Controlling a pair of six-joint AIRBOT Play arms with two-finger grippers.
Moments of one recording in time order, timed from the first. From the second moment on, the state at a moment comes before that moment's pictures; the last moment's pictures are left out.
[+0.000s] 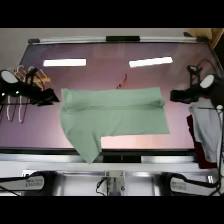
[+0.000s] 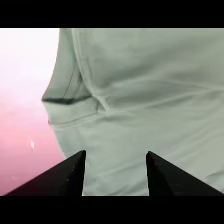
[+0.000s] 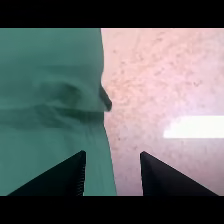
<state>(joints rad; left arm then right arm) 0.16 -1.44 1.30 1.14 -1.33 -1.44 -0.23 -1.43 1.27 -1.36 1.14 1.35</state>
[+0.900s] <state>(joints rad) 0.08 -1.06 0.41 0.86 -1.06 -1.38 -0.37 -1.35 1.26 -1.25 1.48 1.31</state>
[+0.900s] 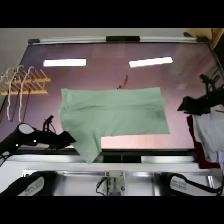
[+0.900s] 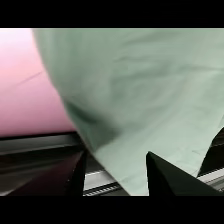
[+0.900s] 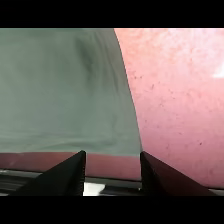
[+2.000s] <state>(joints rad) 0.03 -1.07 0.40 0.80 -0.99 -1.35 -0.36 -1.47 0.93 -1.18 1.30 1.29</state>
